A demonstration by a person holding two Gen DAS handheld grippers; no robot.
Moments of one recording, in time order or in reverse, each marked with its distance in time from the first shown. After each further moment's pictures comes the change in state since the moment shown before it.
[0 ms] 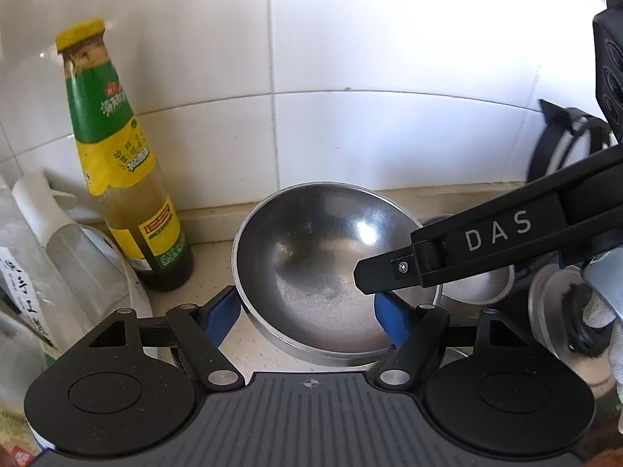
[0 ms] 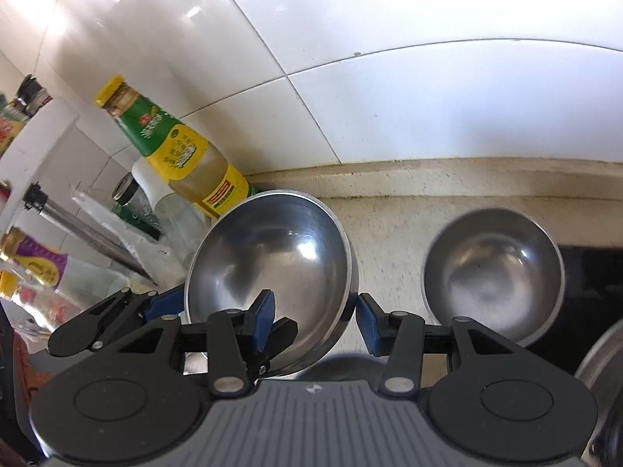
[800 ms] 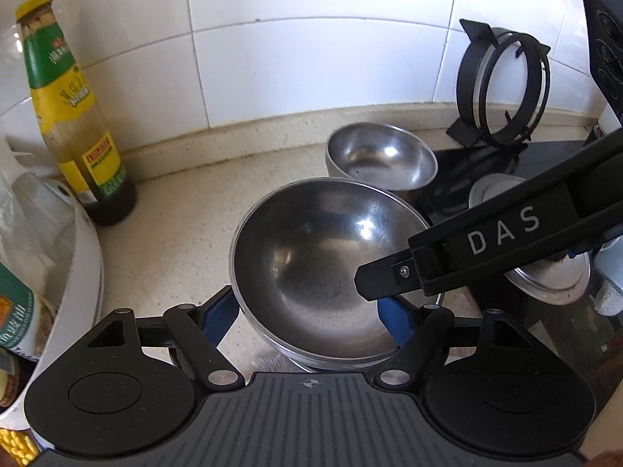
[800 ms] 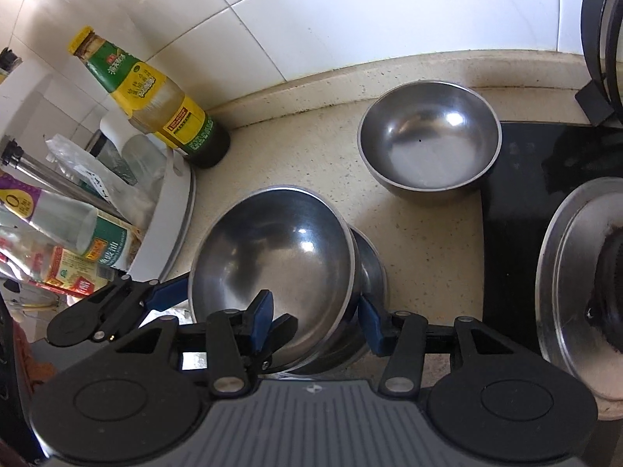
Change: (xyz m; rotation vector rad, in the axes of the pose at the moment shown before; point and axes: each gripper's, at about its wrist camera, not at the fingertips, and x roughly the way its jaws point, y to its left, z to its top) left arm -0.014 -0.043 -0.060 0.093 0.108 -0.097; right arm -0.015 -0.023 -0.071 0.094 0.095 -0.084
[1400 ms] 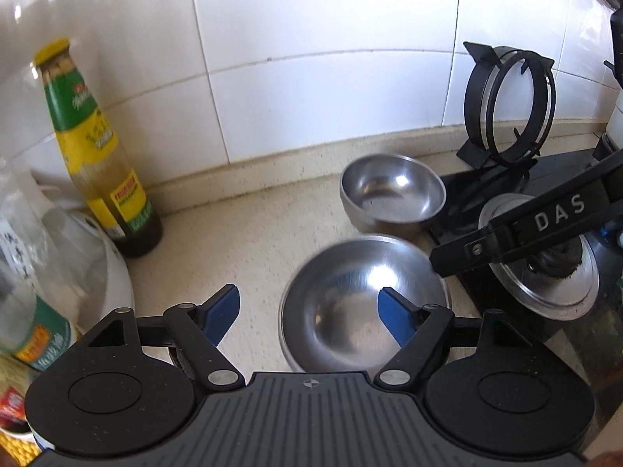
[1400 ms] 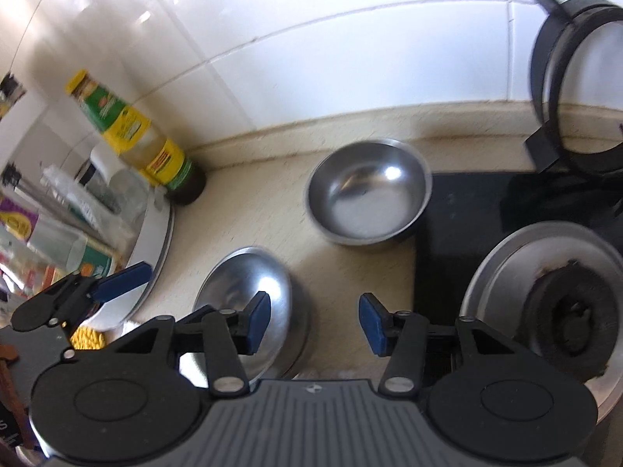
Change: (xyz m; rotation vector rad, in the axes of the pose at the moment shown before) left arm -0.022 -0.007 0.020 0.033 -0.068 0.079; right arm -0.047 -0.030 0.013 -0.015 -0.107 -0.063
